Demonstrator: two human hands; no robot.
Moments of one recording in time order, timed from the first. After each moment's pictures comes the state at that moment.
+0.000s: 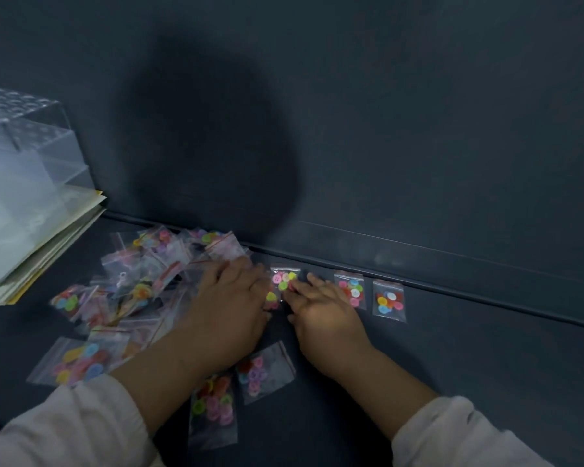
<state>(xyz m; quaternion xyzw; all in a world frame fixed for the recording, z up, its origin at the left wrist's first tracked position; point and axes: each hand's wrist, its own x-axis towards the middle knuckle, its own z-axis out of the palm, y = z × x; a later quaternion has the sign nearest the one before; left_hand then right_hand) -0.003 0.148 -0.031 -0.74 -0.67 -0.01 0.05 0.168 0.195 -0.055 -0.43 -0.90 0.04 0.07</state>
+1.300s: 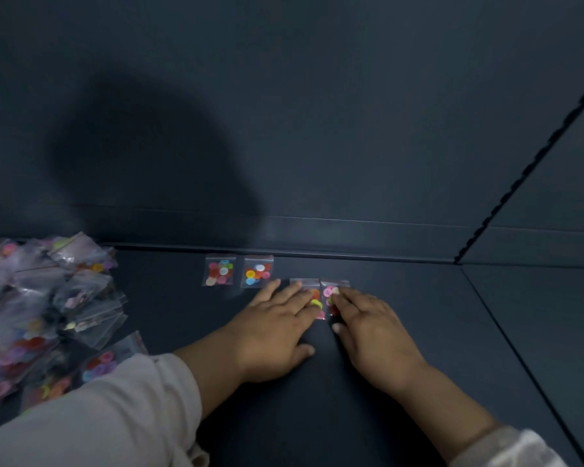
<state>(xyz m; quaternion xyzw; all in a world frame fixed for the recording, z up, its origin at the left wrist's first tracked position) 0.222 0.162 -0.034 -0.89 -0.45 0.04 -0.07 0.416 0.158 -0.053 -0.57 -0.81 0.06 0.05</state>
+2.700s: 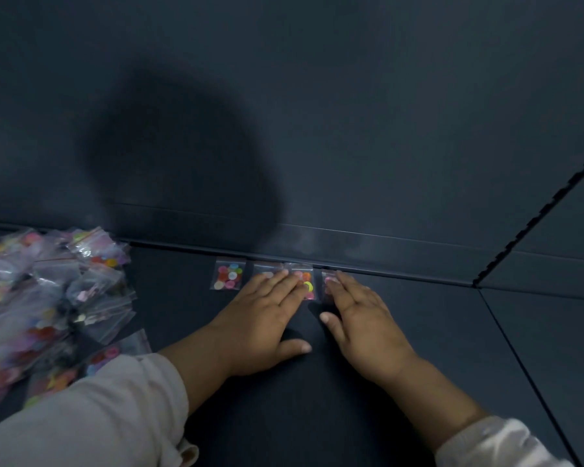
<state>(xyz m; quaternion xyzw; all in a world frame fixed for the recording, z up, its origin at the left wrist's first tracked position) 0.199 0.175 -0.038 -0.86 -0.51 -0.02 -0.04 0.395 0.187 -0.036 -0.54 -0.84 0.07 0.07</state>
